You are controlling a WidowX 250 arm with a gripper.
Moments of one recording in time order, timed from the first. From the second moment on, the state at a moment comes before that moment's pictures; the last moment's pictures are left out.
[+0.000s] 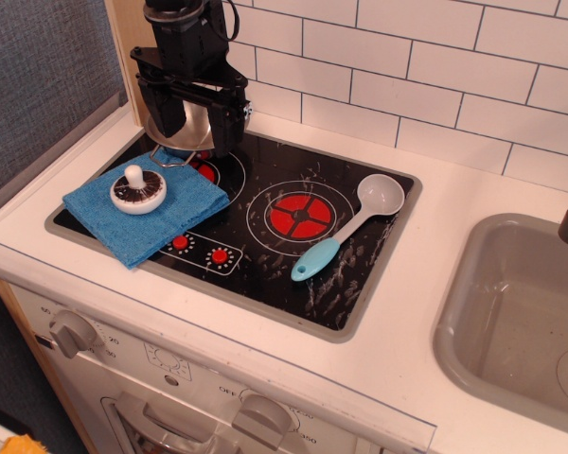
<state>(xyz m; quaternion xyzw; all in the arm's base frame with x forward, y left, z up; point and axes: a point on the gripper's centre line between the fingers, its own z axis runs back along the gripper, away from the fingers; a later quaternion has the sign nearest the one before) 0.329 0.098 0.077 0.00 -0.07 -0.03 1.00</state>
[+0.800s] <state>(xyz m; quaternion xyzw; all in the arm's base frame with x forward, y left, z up) 0.302 0.015 0.049 -0.02 -0.03 -0.14 0.99</state>
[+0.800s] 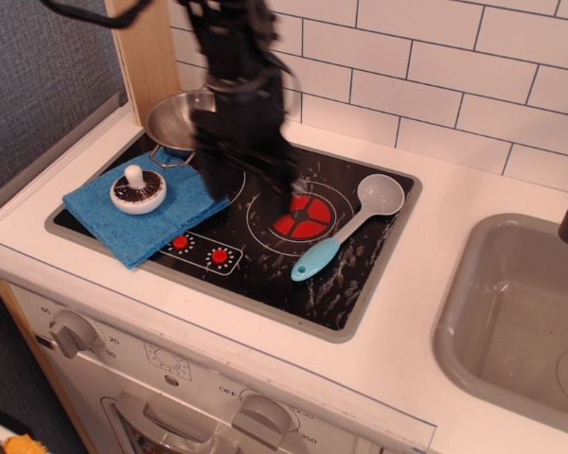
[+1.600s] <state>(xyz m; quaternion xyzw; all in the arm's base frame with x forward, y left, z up) 0.303 -0.033 0.008 -0.02 0.02 -0.15 0.99</state>
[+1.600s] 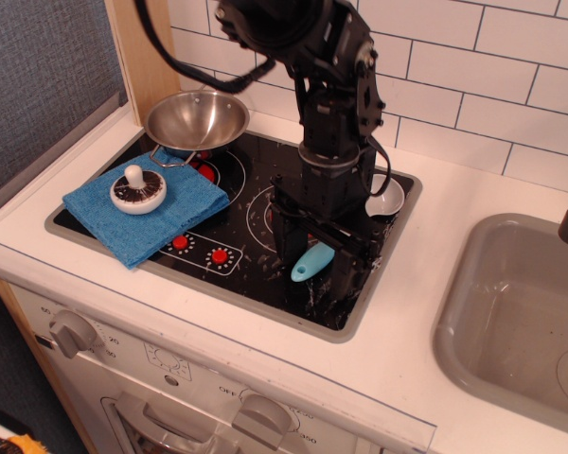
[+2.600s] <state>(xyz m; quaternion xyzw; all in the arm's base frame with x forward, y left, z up) 0.304 -0.022 0.015 -0.01 0.01 -0.15 0.99</state>
